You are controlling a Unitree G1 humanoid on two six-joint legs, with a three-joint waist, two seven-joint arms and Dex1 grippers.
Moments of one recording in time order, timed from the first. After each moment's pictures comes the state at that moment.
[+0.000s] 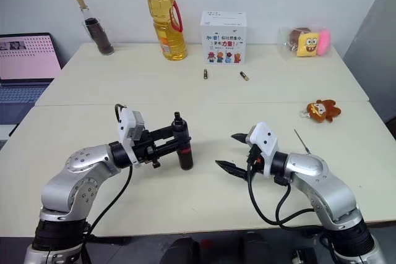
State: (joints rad) left arm -0.25 0.55 0.09 -0.28 -0.51 0.53 -0.91; right arm -0.24 -0.55 0.15 -0.51 0.45 0.64 0.70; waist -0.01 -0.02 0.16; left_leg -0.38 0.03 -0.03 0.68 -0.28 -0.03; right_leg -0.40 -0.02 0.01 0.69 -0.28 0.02
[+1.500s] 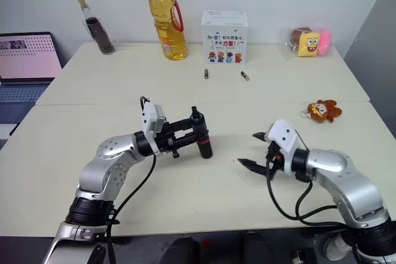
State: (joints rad) left arm -0.41 0.45 -0.04 -0.04 -0.44 0.30 -0.97; right arm -0.28 -0.77 0.02 -0.42 0.46 0.72 0.74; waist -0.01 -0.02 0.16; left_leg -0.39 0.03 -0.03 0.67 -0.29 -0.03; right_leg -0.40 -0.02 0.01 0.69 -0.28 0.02
